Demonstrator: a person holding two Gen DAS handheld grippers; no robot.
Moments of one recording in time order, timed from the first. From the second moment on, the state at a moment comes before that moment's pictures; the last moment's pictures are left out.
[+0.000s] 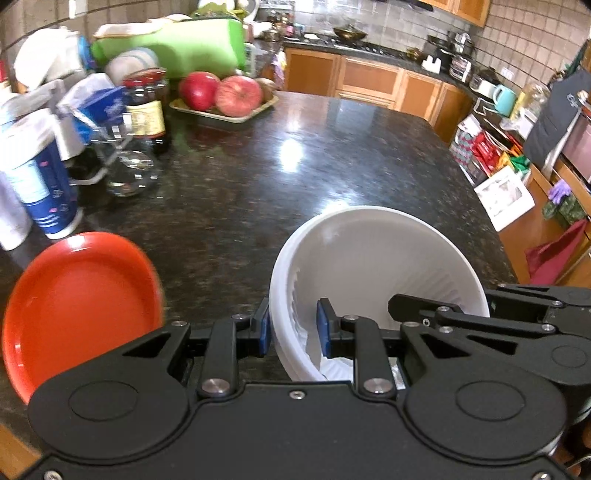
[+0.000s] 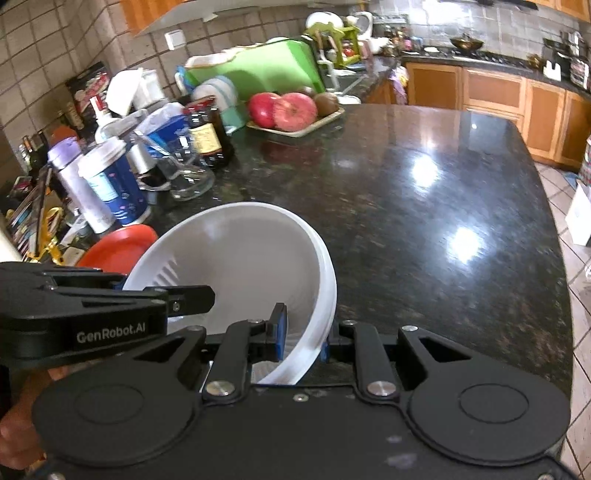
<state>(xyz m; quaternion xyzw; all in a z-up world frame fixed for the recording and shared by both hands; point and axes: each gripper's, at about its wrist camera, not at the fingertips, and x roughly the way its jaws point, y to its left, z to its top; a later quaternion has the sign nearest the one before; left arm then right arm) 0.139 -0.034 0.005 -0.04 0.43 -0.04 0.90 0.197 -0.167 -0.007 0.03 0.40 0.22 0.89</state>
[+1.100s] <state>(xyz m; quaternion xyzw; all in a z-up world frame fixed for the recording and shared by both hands) 0.116 0.164 0.013 -0.05 0.43 -0.04 0.90 0.182 0.057 0.005 -0.01 0.41 0.22 0.89</state>
